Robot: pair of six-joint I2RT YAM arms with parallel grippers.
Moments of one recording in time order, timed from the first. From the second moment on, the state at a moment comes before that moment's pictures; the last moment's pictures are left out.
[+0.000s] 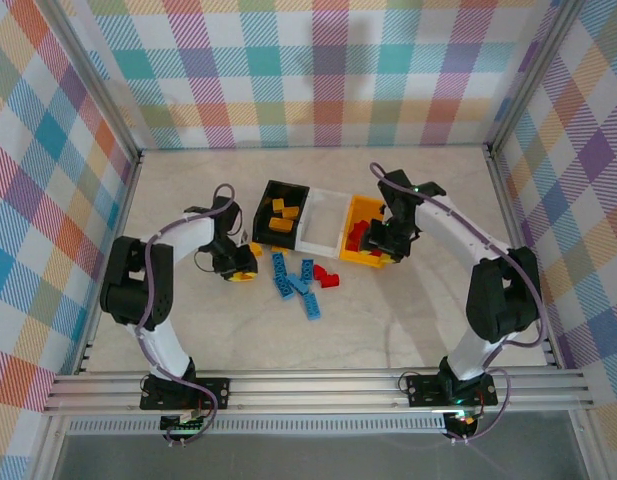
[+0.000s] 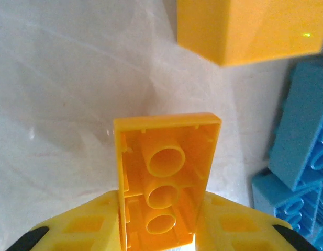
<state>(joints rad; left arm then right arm) -0.23 1.75 1.13 -0.89 0.29 -0.37 0.39 1.66 1.34 -1.06 -0.28 0.60</state>
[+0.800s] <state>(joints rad) -0.29 2.14 1.98 -1.04 0.29 -0.43 0.49 1.45 1.03 -0.97 -0.35 0.68</state>
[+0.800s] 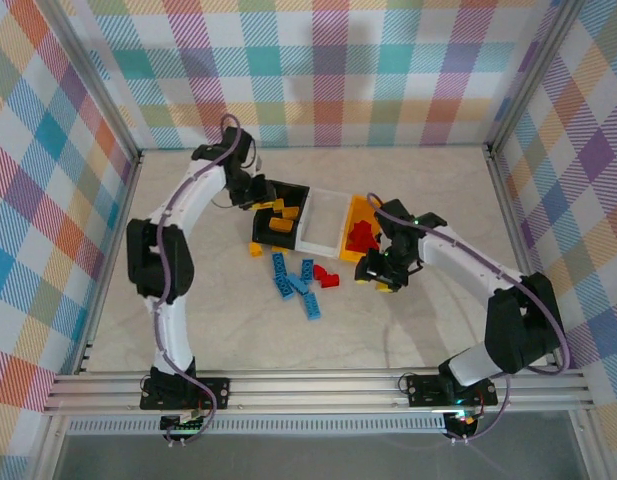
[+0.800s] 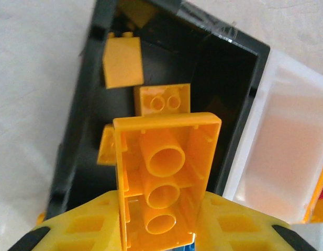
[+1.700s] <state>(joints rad) -0.32 2.24 2.09 -1.12 0.29 -0.45 0.90 1.74 1.23 -0.92 -0.33 0.65</state>
